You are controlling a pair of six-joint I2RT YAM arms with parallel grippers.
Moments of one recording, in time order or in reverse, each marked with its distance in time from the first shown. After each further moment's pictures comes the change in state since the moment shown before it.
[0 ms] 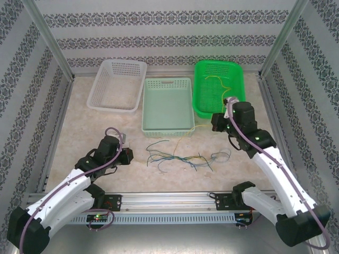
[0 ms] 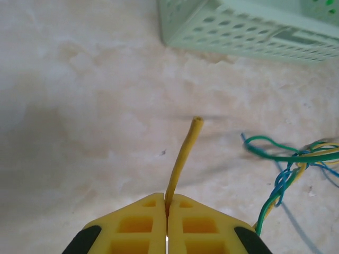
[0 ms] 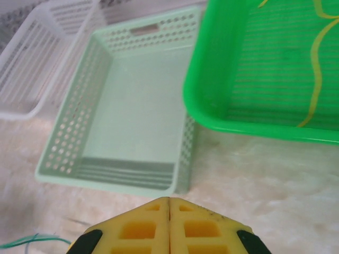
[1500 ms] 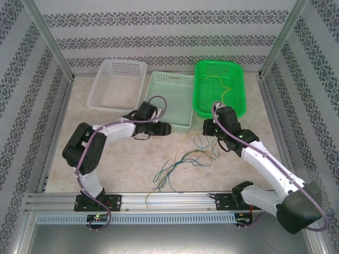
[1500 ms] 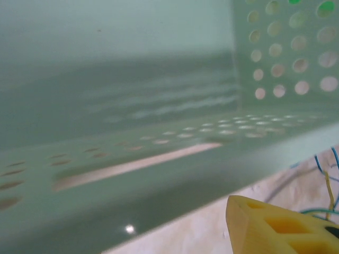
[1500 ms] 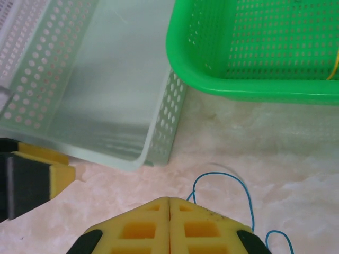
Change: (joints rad) left arm -0.036 1.061 0.674 0.281 0.270 0.133; right arm 0.096 0.109 -0.129 0.132 0.121 0.103
